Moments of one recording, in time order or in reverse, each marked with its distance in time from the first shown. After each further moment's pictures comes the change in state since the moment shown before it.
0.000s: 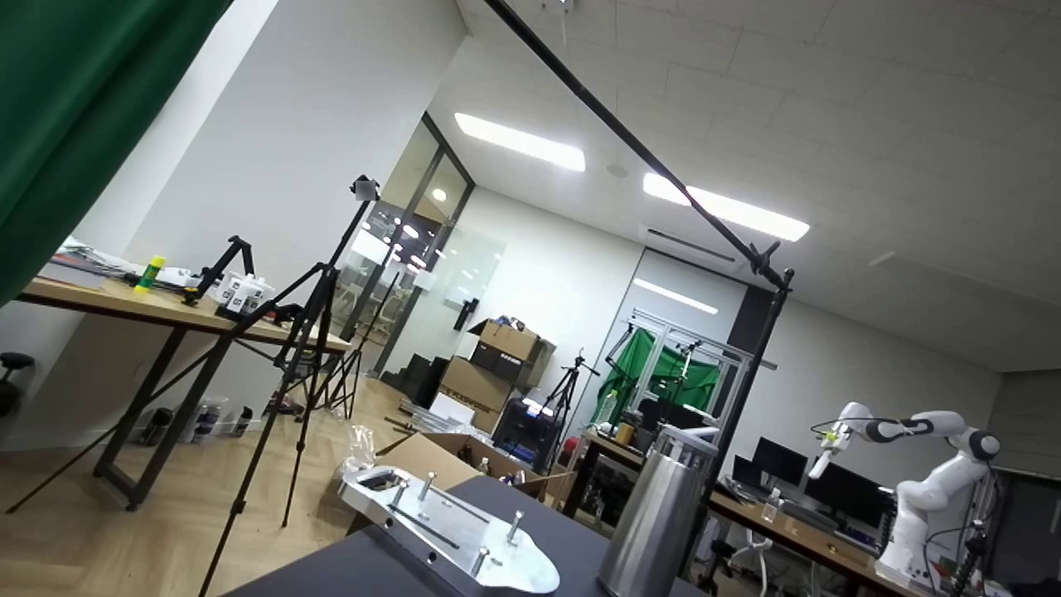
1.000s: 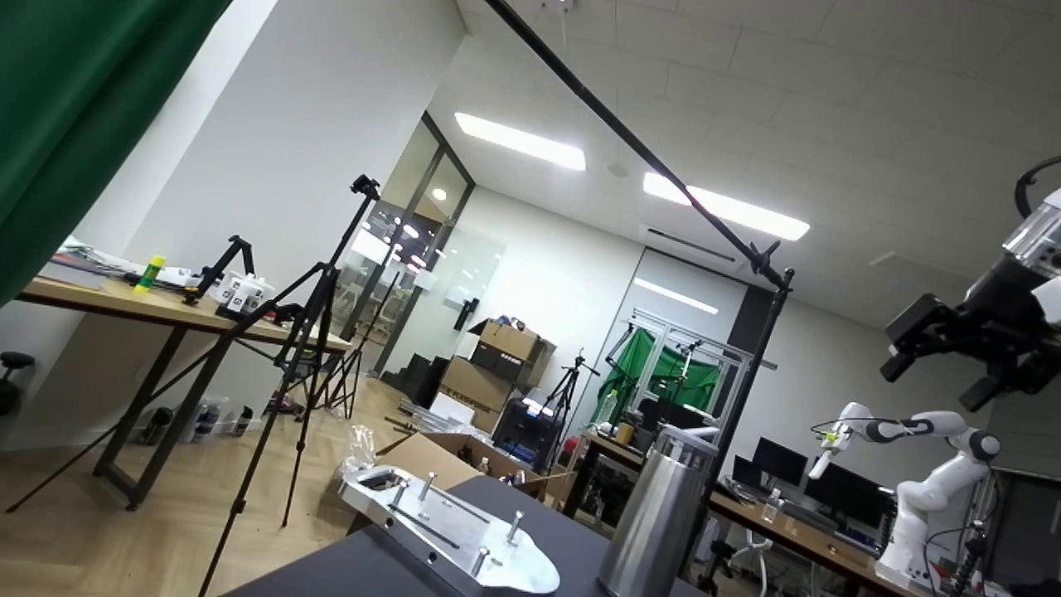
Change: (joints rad) arm -0.049 0.304 0.331 0.189 -0.179 0.356 0.261
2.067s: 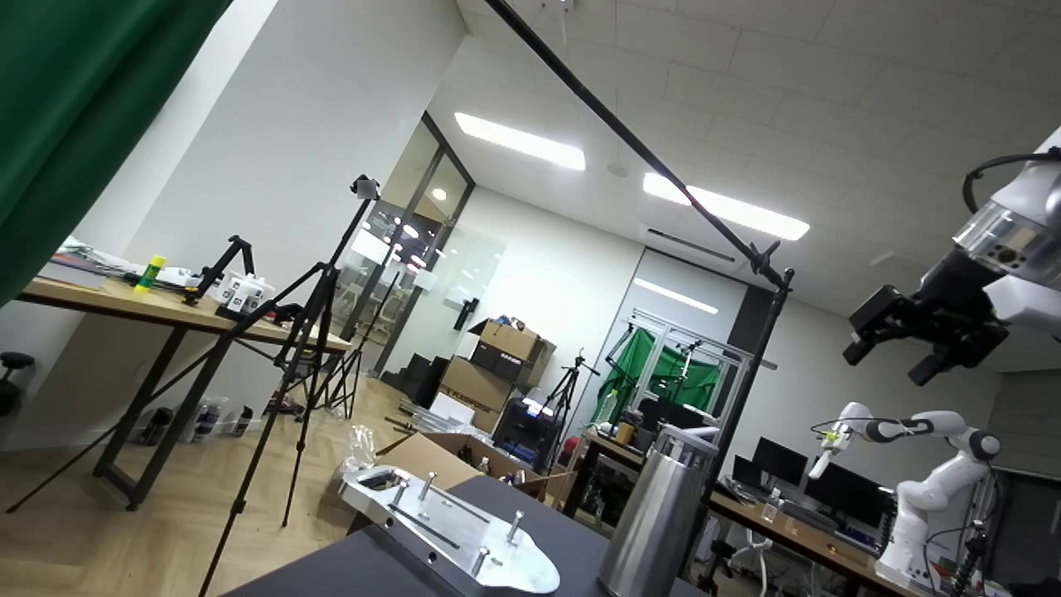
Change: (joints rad) arm -0.008 0.109 0.025 0.151 -0.185 -0.008 0.024
